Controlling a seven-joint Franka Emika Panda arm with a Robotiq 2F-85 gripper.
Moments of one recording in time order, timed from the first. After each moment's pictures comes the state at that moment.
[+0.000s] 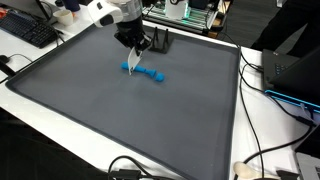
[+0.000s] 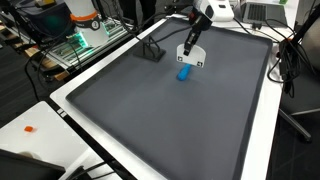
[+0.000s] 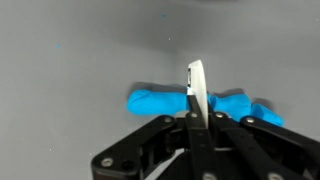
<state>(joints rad) 0.08 0.43 0.04 -1.86 -0.10 2.08 0.01</state>
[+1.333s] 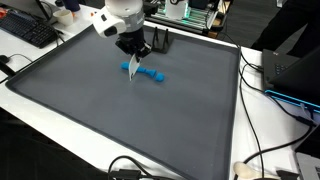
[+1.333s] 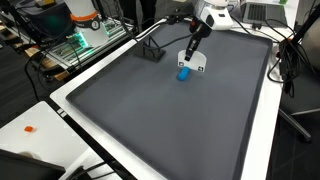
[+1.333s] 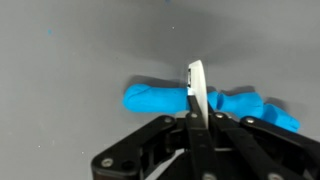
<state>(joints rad) 0.09 0.48 0.04 -1.86 -0.13 2.14 0.01</state>
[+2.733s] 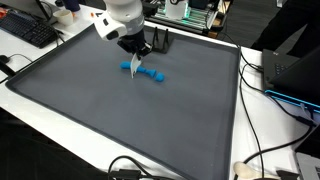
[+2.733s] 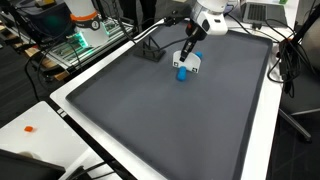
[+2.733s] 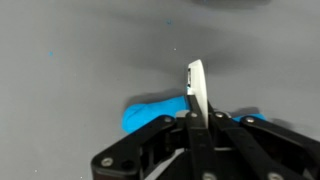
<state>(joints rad) 0.09 0.49 0.04 -1.86 -0.13 2.08 0.01</state>
